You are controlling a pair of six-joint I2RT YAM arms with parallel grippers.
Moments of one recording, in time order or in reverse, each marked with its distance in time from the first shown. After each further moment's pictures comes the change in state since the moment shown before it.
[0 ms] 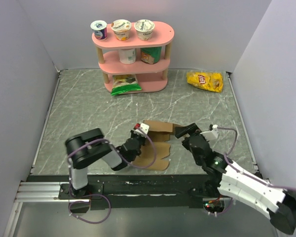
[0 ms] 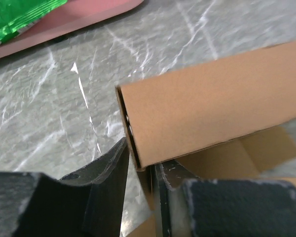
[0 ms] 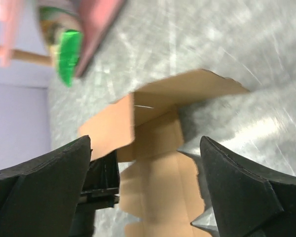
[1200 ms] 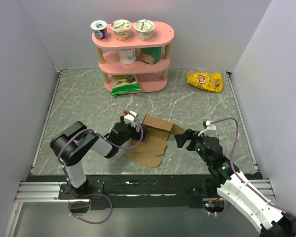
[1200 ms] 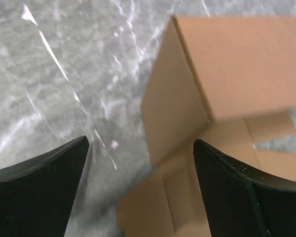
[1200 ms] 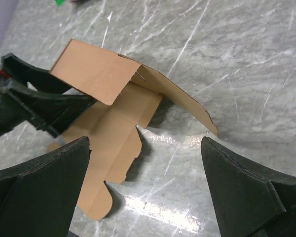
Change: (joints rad) left arm 0.329 -0.140 -0.015 -0.323 0.616 -0.253; right arm -0.251 -0.201 -0.080 0.045 -0.485 -0.695
